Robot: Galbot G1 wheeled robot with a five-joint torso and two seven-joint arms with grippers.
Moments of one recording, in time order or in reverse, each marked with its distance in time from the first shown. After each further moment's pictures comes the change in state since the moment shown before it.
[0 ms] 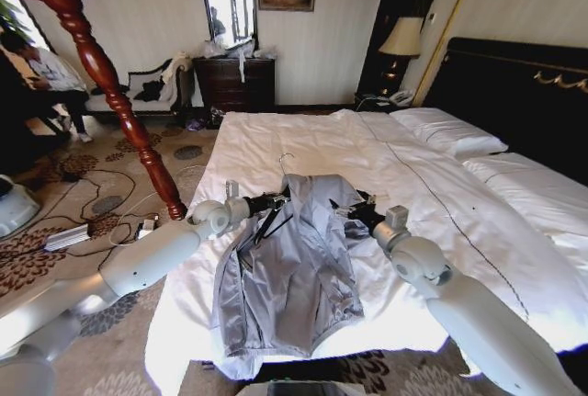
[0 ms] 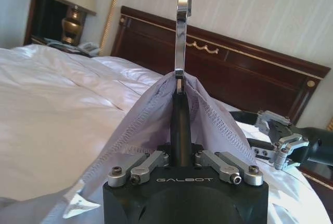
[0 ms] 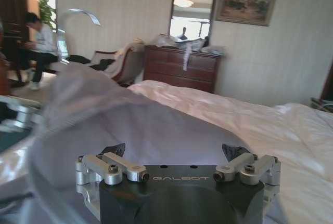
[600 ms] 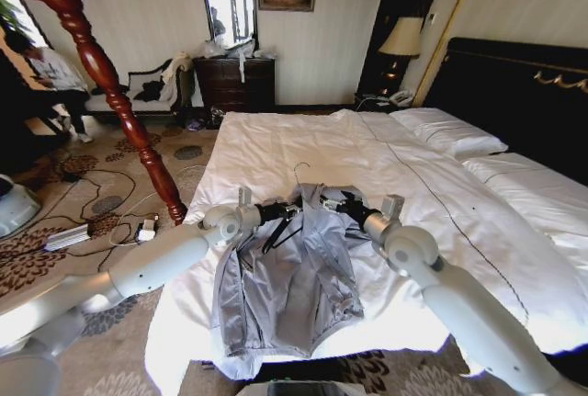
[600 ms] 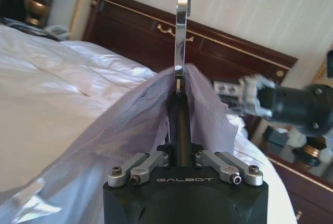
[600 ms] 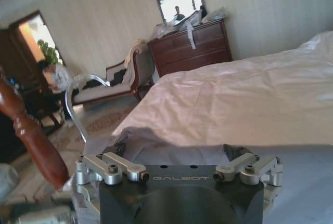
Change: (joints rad) left arm -0.023 -0.037 0.080 -0.031 -0.022 0.004 0.019; right arm 0.125 0.042 0.008 -0.003 0.524 -0.087 0.147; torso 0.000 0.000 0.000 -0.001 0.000
